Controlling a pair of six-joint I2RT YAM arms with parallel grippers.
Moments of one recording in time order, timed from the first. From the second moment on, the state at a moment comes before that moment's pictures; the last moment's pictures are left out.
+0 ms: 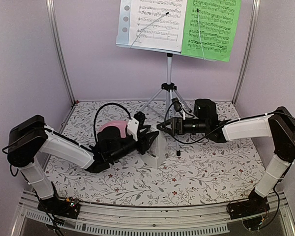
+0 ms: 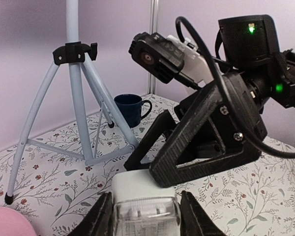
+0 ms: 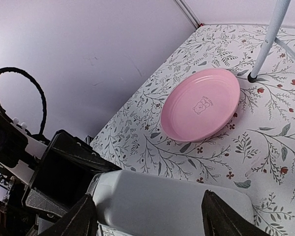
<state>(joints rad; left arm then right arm) -1.02 1.72 0.72 0.98 -0.17 -0.06 0.64 1.71 0.95 0.43 -0.64 0.51</state>
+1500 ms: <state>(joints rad) -1.00 1.75 0.70 1.09 -0.11 0.02 0.63 1.77 1.05 0.31 -0.76 0.50</state>
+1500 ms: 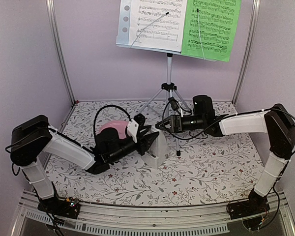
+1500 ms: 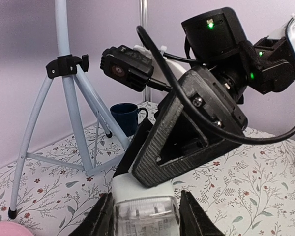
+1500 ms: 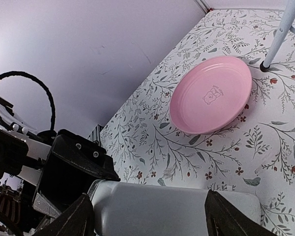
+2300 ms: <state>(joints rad) -1.01 1.76 0.59 1.30 0.01 0.18 0.59 1.84 1.03 0.47 -0.85 0.50</state>
